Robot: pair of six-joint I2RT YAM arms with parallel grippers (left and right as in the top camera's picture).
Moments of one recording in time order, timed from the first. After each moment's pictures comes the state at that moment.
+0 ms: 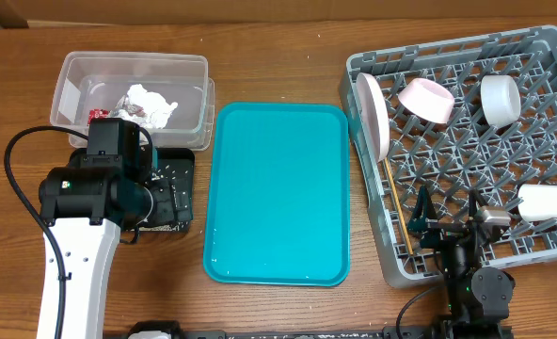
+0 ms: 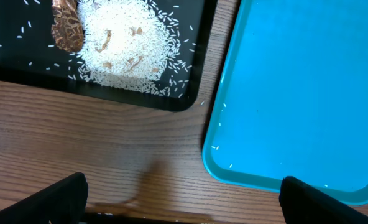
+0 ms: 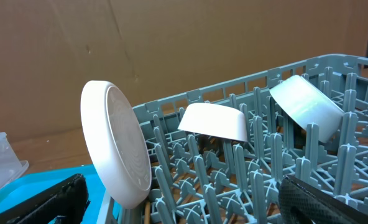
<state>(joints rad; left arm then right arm) 0.00 1.23 1.25 -1.38 0.02 -0.20 0.01 0.01 0.02 -0.03 0.01 0.23</state>
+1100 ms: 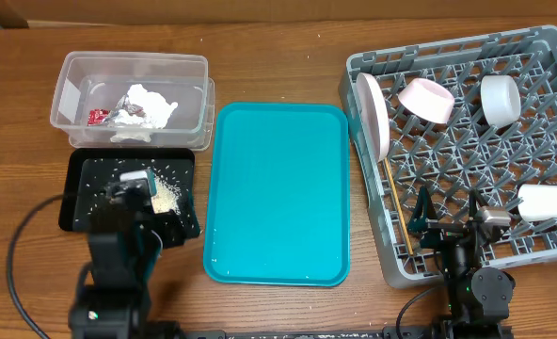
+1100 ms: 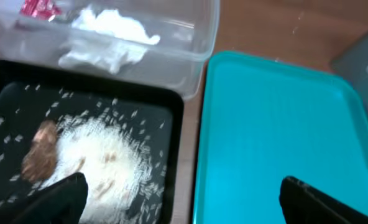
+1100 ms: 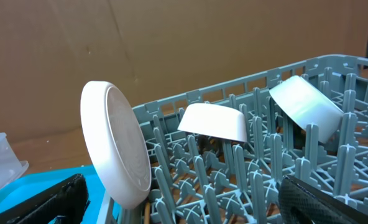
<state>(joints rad) 0.00 0.60 0.58 -0.59 0.04 -0.20 0.01 0.01 0.02 -0.03 0.01 0.23</state>
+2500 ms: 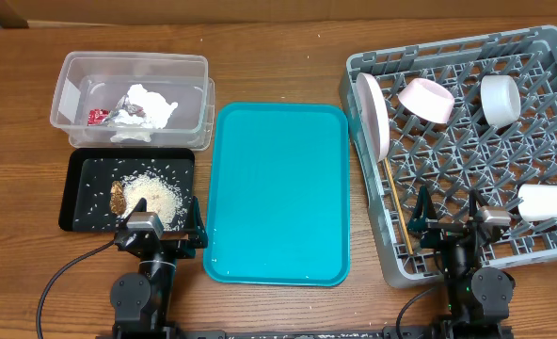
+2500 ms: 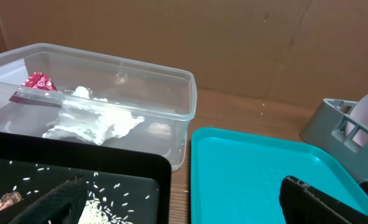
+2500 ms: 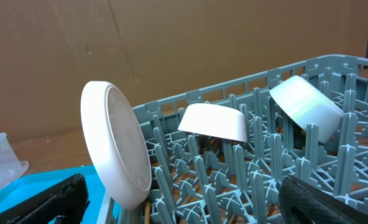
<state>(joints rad) 0.00 0.02 0.01 -0.07 0.06 -0.21 0.01 0.01 0.02 -0.03 0.01 0.23</state>
